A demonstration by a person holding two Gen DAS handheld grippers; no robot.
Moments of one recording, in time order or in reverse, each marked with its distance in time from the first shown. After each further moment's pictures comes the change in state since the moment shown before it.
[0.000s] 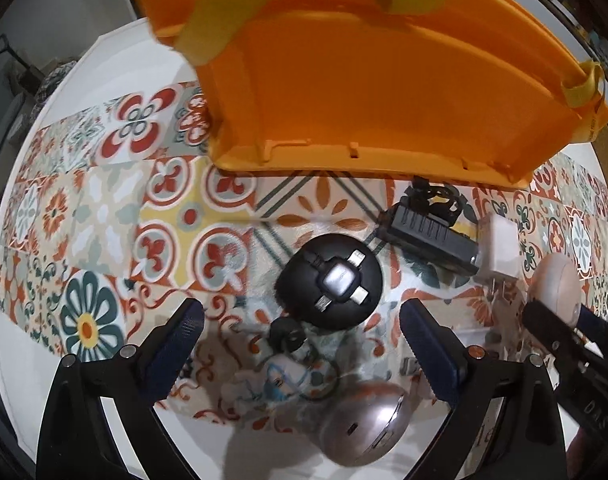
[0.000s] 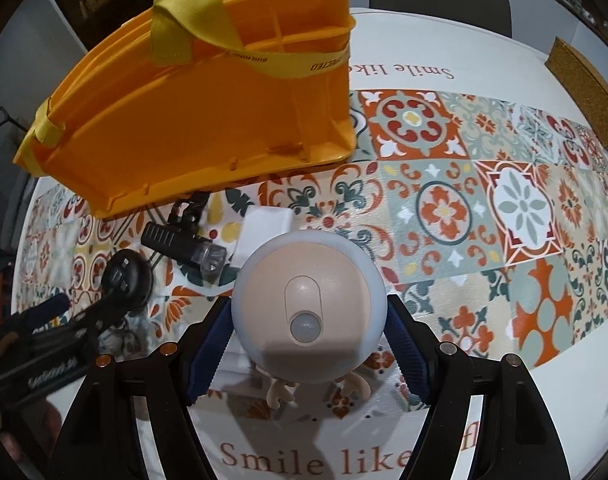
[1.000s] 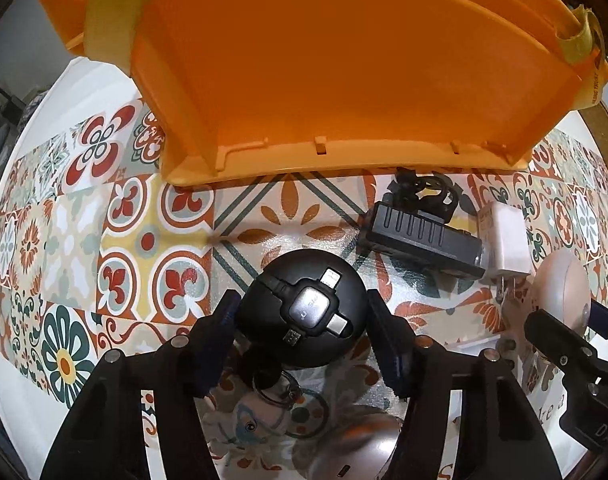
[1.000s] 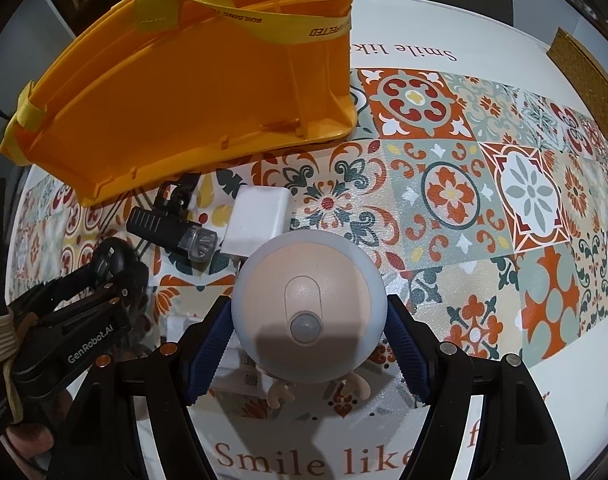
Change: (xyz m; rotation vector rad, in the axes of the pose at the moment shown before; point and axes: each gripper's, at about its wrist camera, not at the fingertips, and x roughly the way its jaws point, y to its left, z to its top) left arm 0.030 -0.017 0.002 0.091 -0.034 -0.011; right arm 0.011 0.004 -0.007 0.001 0.054 -0.023
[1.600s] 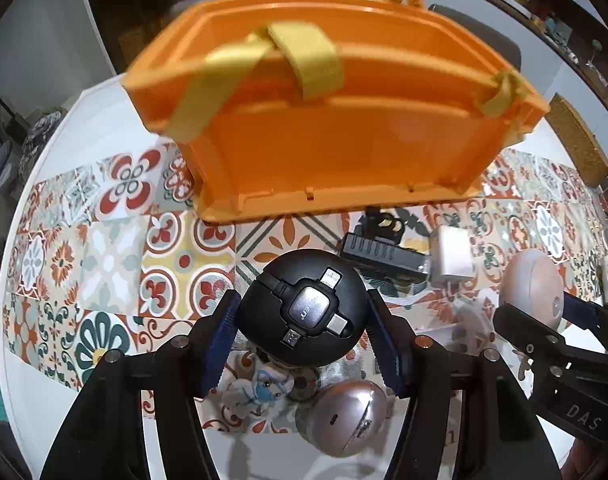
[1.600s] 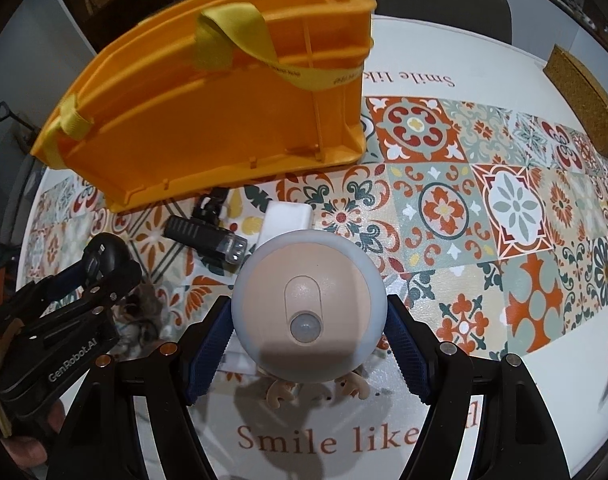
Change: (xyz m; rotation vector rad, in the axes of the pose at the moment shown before) left arm -0.081 -0.009 -0.017 0.023 -0.119 -0.032; right arm -0.042 0.008 -0.005 -0.015 -0.053 0.013
